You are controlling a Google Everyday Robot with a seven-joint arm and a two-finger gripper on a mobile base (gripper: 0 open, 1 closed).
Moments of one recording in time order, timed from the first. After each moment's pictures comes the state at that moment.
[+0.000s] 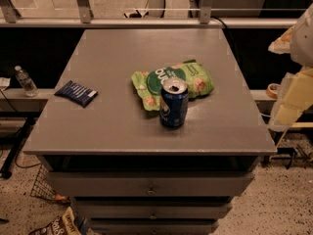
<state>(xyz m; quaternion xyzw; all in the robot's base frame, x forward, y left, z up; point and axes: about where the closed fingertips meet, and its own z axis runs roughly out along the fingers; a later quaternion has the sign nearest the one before) 0.438 -0.216 0.978 -0.60 0.78 -0.04 0.16</state>
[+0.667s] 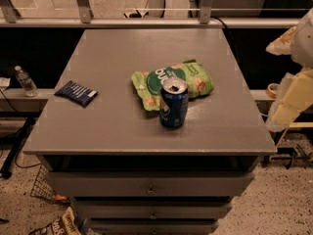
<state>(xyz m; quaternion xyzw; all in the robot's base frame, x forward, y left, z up) 0.438 -0.211 0.977 -0.60 0.78 -0.01 0.19</state>
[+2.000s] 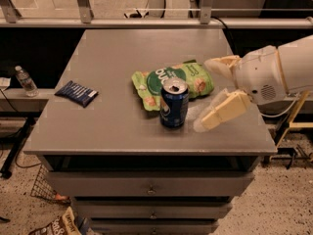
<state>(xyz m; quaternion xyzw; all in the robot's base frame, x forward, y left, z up) 0.471 -0.095 0.933 -0.56 0.69 0.24 0.40</state>
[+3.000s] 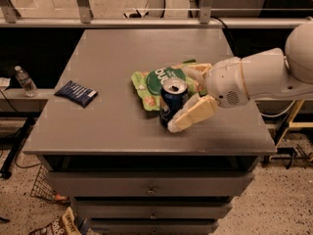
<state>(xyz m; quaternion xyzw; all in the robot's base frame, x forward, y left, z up) 0.496 -0.047 0.902 -0.55 0.67 0.27 0.42</state>
